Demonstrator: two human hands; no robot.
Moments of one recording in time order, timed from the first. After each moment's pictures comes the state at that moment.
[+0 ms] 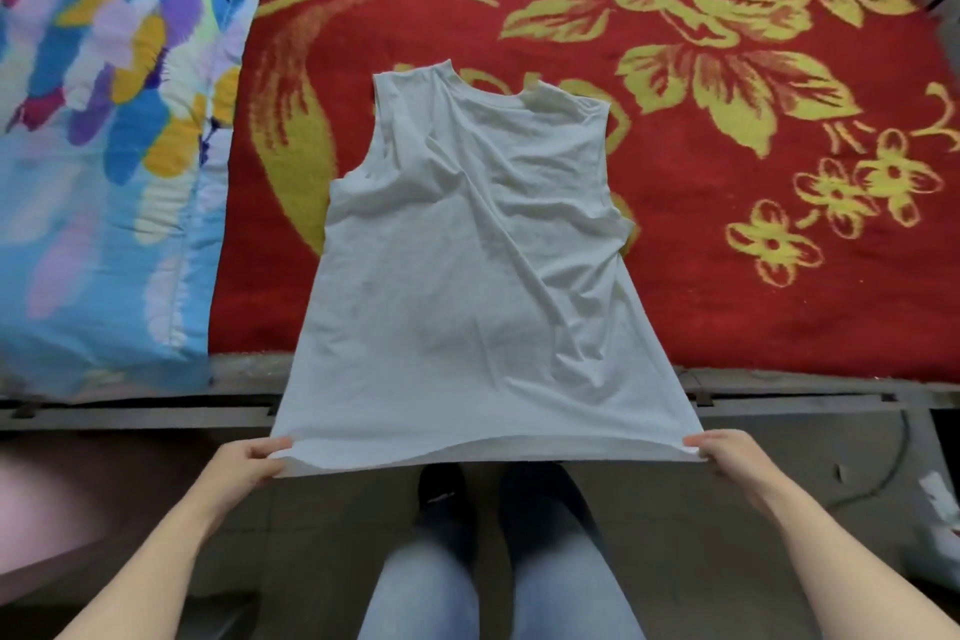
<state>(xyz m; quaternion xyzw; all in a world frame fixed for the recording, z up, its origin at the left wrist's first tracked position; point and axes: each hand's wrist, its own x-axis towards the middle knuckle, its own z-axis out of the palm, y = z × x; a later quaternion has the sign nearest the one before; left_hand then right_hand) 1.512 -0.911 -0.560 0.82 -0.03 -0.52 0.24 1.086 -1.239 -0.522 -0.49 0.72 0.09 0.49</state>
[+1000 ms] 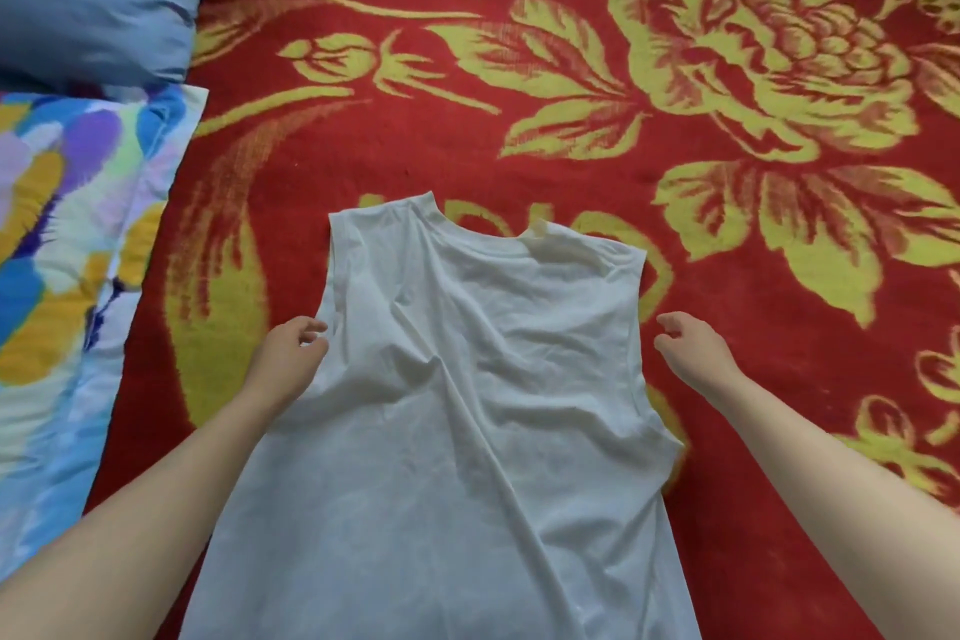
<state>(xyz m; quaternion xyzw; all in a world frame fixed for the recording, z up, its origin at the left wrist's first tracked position) 1.663 -1.301 -0.596 0.90 -0.17 -0.30 0.25 1.351 -1.562 -0.577 -0.73 0.59 0.08 0.33</state>
